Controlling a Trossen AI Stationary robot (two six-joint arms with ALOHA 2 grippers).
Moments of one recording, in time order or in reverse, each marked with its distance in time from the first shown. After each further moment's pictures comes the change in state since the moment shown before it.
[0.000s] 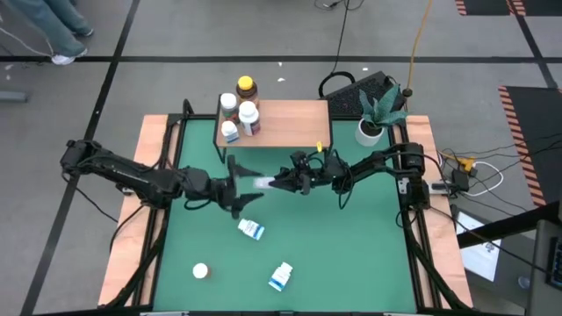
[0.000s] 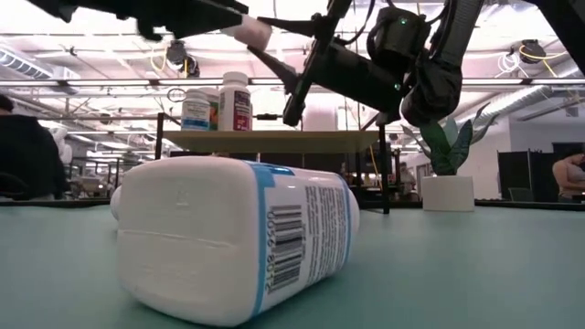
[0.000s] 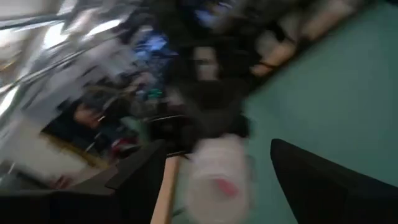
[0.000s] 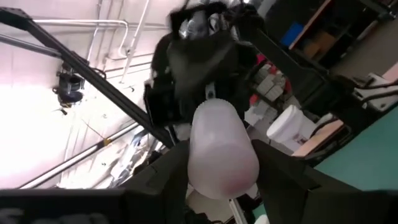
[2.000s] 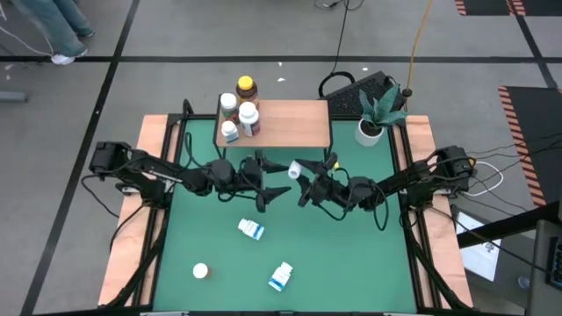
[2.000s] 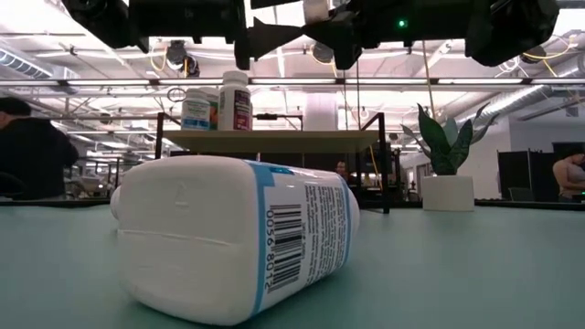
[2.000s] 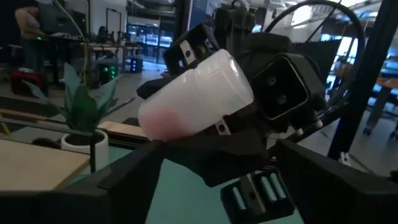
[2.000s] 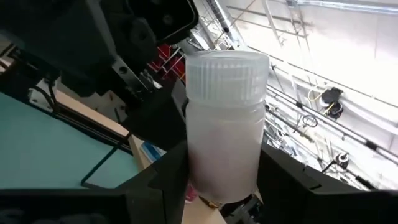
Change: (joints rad) left arm 0.156 0.368 0.121 0.459 0.206 -0.850; right arm 0.295 -0.365 -0.174 -0.263 1.003 -2.073
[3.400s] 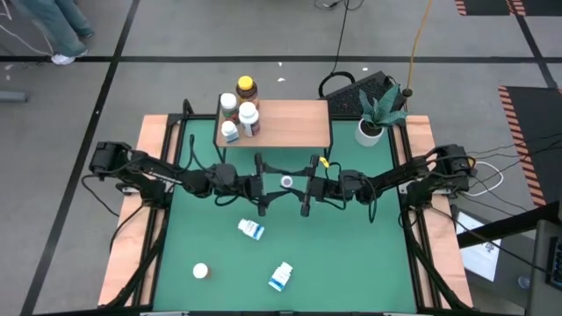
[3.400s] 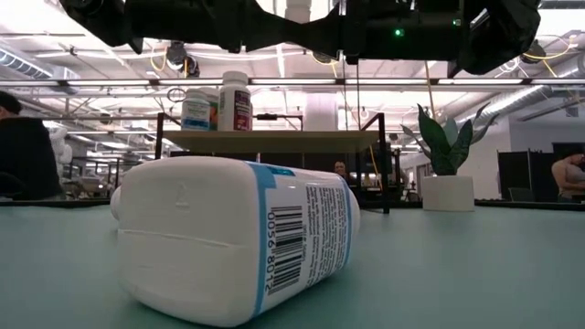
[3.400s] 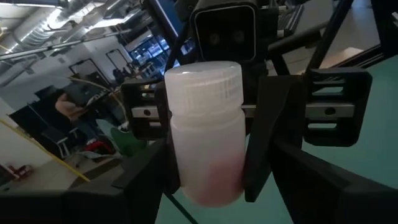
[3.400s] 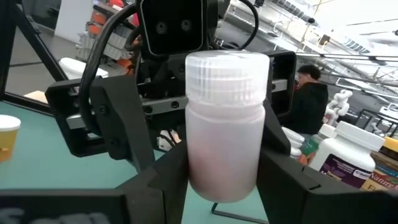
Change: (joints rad) left arm -0.025 0.000 0.002 -0.108 -0.046 0.660; right arm -0.100 0.002 0.001 -0.173 -0.431 0.558
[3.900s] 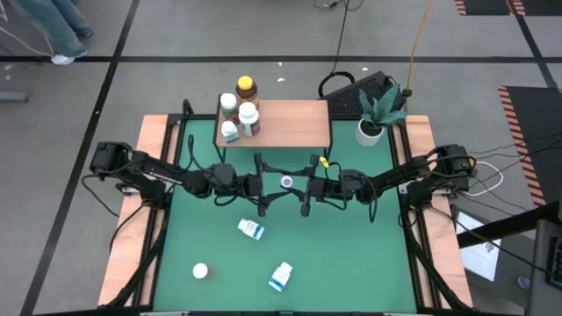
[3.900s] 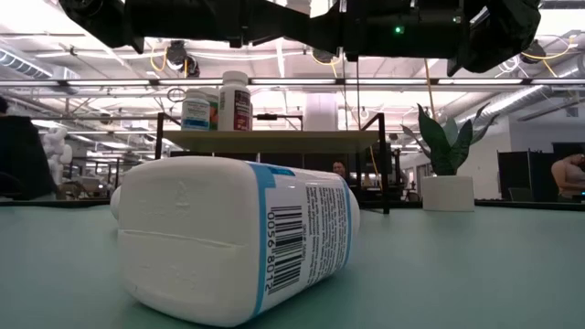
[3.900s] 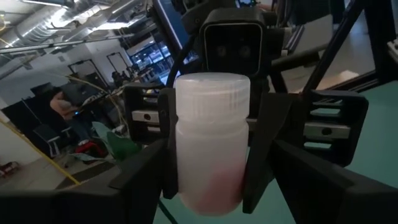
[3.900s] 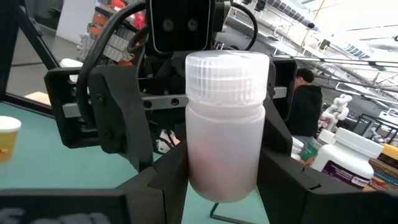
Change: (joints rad) left arm -0.010 0.001 -0.003 0.064 0.014 -0.070; right arm -0.004 -0.003 0.002 -0.021 0.002 -0.023
